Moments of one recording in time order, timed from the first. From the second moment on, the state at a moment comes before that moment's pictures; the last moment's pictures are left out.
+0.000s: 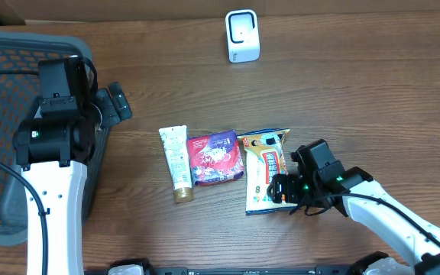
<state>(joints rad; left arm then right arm) 0.08 1.32 1.47 -1.06 -0.19 -0.28 0.46 1.37 0.60 -0.51 -0.31 0.54</state>
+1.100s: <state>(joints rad) 0.08 1.32 1.47 -1.06 -0.19 -0.28 0.46 1.55 0.89 -0.93 -1.15 0.84</state>
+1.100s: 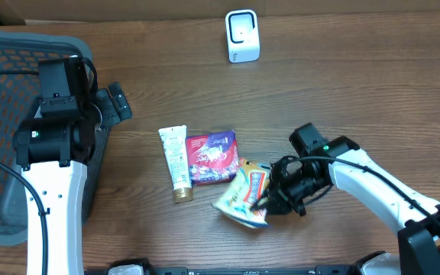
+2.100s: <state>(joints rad) 0.08 1.32 1.47 -1.06 -0.19 -0.28 0.08 1.64 0.92 -0.58 -1.13 2.09</state>
